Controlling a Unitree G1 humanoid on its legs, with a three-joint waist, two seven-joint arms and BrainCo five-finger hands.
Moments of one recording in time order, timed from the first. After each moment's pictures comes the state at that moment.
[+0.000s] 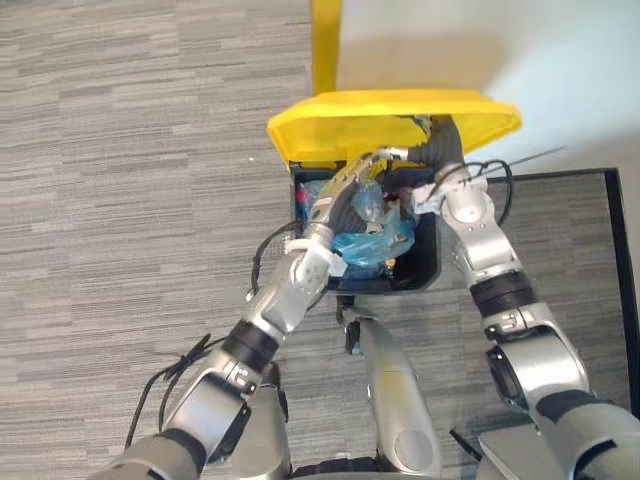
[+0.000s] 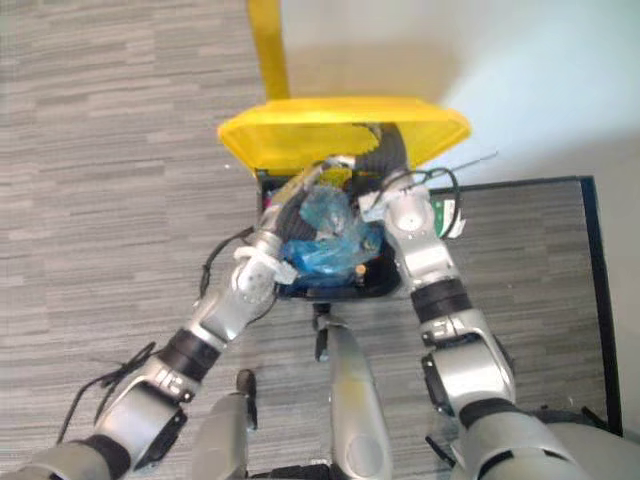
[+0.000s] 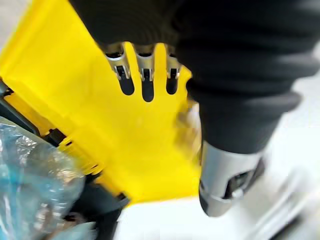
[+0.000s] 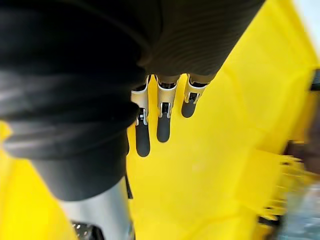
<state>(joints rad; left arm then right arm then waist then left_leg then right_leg) -0.40 0.10 -0.34 0.10 0.26 -0.11 0.17 -0.70 -0.37 0.09 0.48 0.12 -0.07 -0.10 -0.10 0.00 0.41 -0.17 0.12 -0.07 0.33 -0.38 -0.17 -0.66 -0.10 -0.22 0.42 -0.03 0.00</state>
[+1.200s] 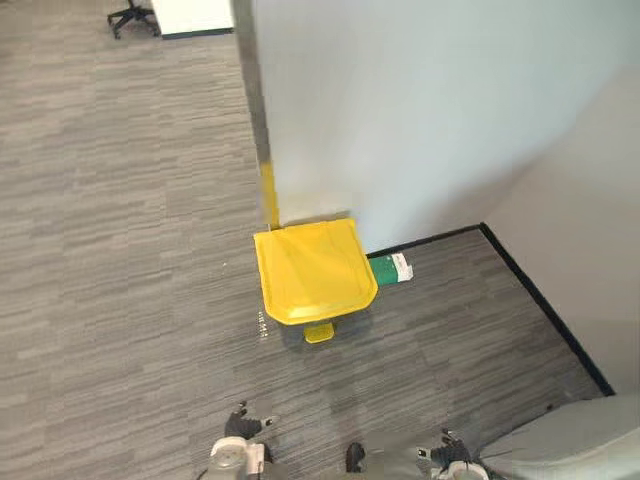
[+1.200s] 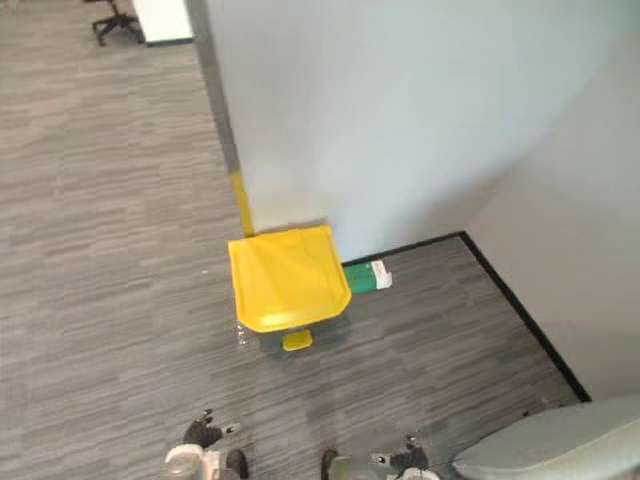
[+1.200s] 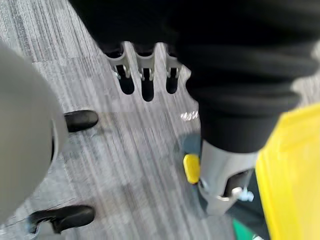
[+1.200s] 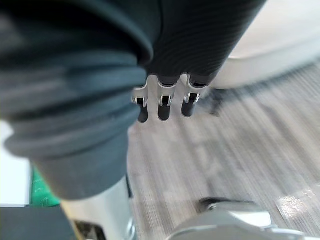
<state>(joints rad) 0.07 0.01 0.10 0.93 0.08 -0.02 0.14 0.11 -0.08 -0.21 0.96 -0.11 0.01 -0.14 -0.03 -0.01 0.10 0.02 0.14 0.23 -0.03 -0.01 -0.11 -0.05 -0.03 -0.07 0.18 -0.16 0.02</state>
